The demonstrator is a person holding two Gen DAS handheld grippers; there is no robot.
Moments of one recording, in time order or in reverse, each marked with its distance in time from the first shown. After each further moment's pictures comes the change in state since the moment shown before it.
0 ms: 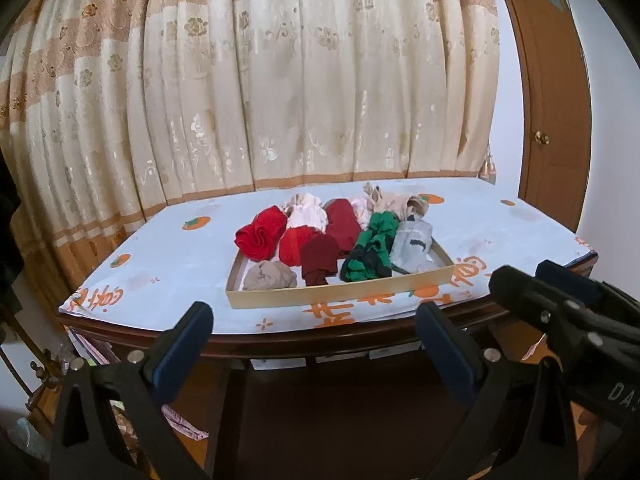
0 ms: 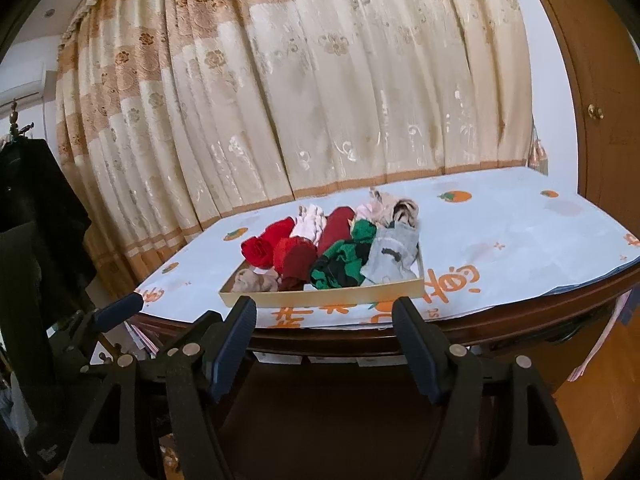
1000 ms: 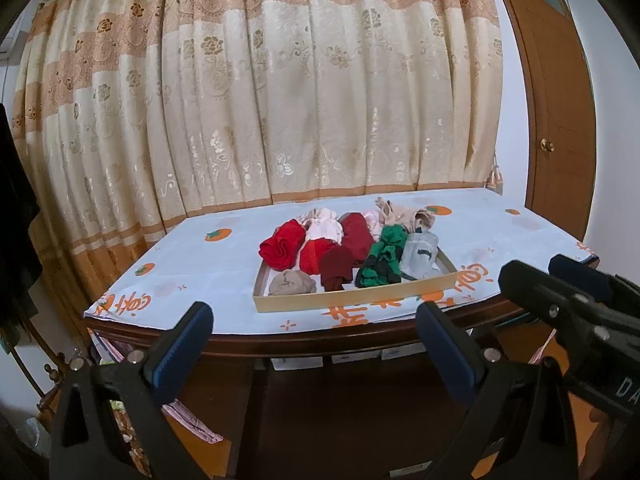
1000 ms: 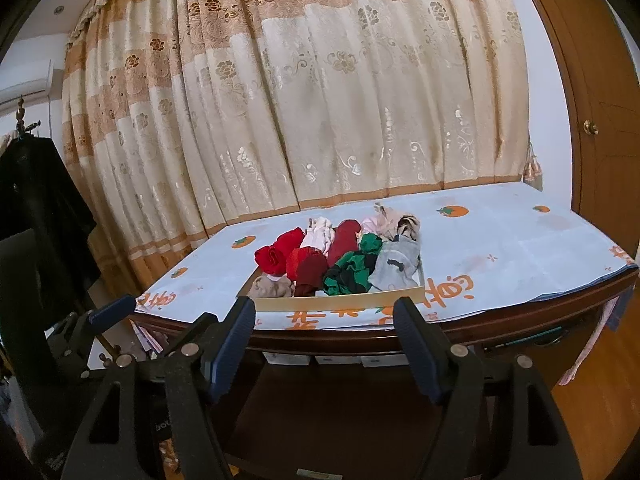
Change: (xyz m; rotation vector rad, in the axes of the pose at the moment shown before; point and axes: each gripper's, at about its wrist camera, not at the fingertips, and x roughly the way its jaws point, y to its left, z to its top) left arm -0.035 0.008 0.001 0.004 -0.039 0.054; right arm -0.038 0.024 0.005 -0.029 -0.032 -0.020
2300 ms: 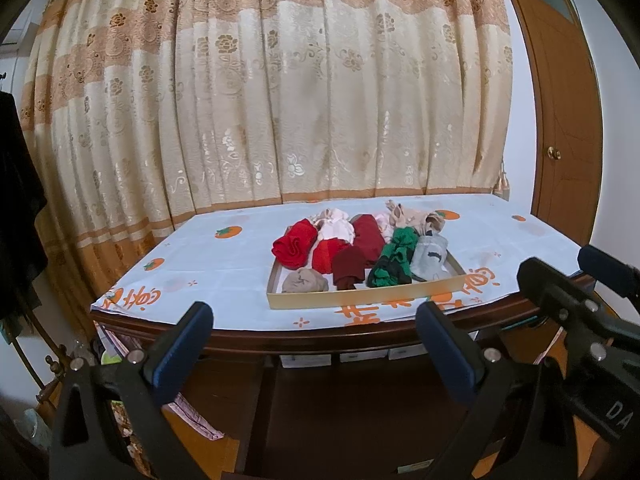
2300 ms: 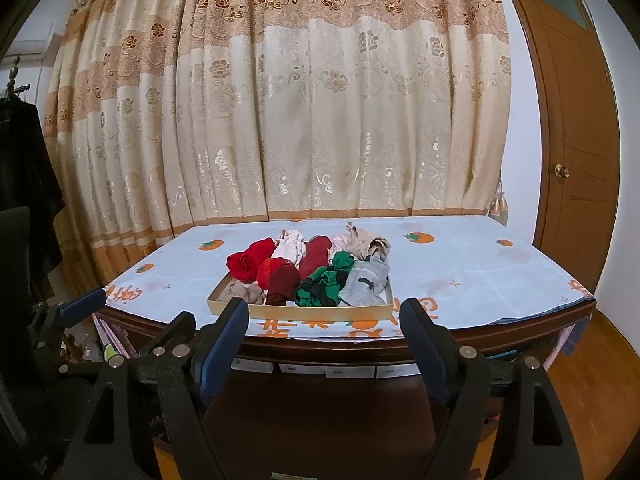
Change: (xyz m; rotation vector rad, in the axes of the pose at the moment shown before) left arm -0.008 0.013 -0.003 -0.024 -0.005 0.022; right arm -0.014 0.030 0.000 -0.102 -0.050 -0.163
